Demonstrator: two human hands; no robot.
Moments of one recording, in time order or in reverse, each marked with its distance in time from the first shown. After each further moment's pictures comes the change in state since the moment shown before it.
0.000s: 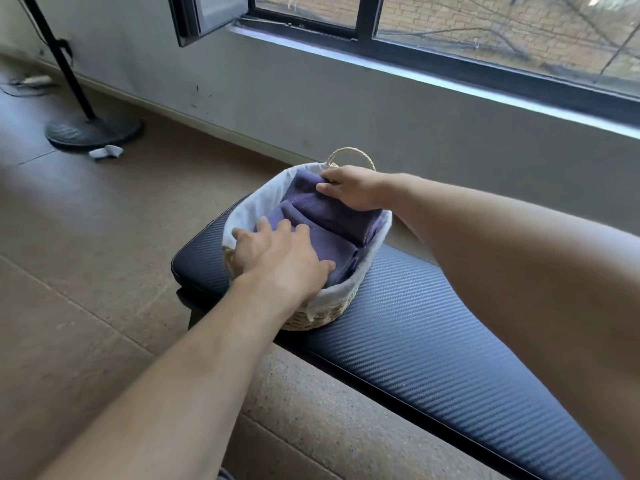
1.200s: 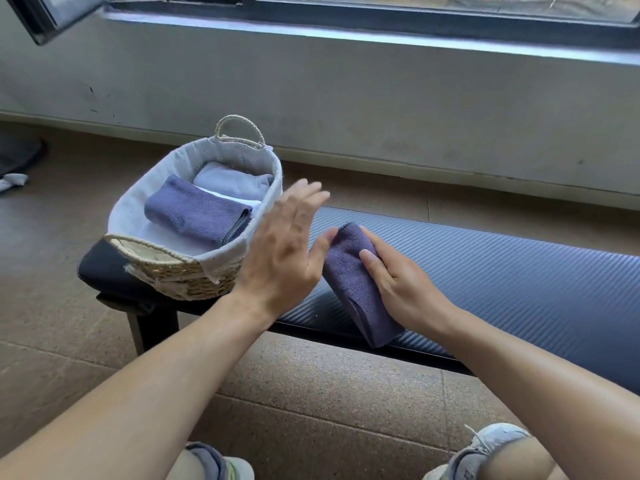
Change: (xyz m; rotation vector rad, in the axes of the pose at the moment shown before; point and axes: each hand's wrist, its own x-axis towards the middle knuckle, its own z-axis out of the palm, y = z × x) left_hand -0.044 0.108 0.055 -0.588 0.655 0.768; right_hand -0.290 0.052 0.120 0.753 0.473 0.291
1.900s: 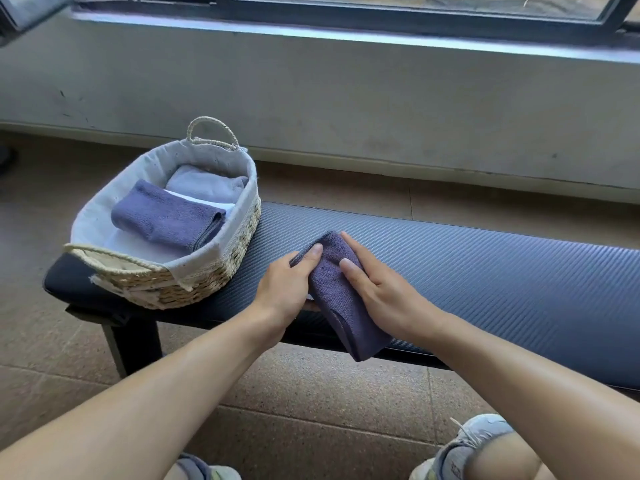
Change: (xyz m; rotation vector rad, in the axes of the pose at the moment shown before) left_hand -0.017 0.025 0.045 -0.902 -0.244 -1.080; right_hand -0.011 0.010 -0.007 0.054 -0.102 0.077
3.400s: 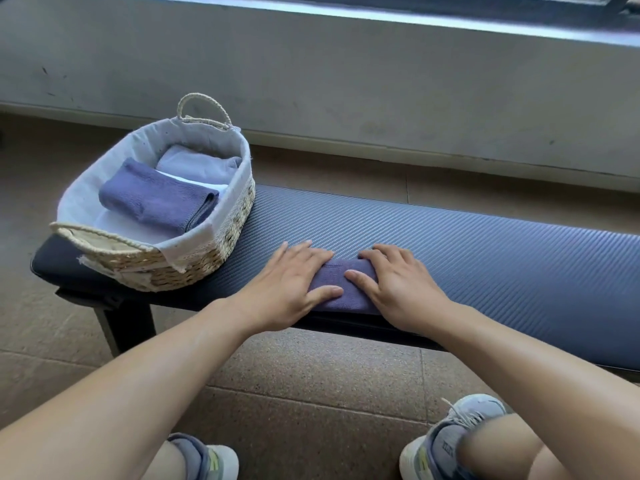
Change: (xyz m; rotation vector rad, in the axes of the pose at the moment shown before) left_hand 0.010 -0.025 -0.024 1.220 -0.376 0.530; right_hand -0.007 0.036 -0.010 -0.746 -0.007 0.145
